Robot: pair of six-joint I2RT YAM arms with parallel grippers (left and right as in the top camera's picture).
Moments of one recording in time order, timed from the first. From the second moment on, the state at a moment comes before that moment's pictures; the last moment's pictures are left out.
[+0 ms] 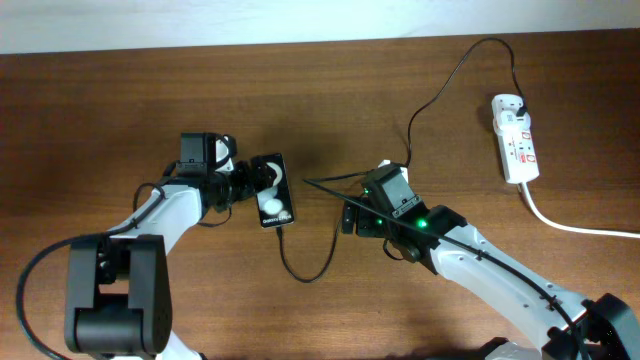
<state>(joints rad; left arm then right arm) -0.07 1.79 0.95 -0.23 0.40 -0.45 0.57 1.45 0.83 -0.41 0.05 0.64</state>
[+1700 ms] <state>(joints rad) 0.05 1.77 0.95 -0.31 0.07 -0.45 0.57 1.45 0.83 -0.41 0.05 0.64</state>
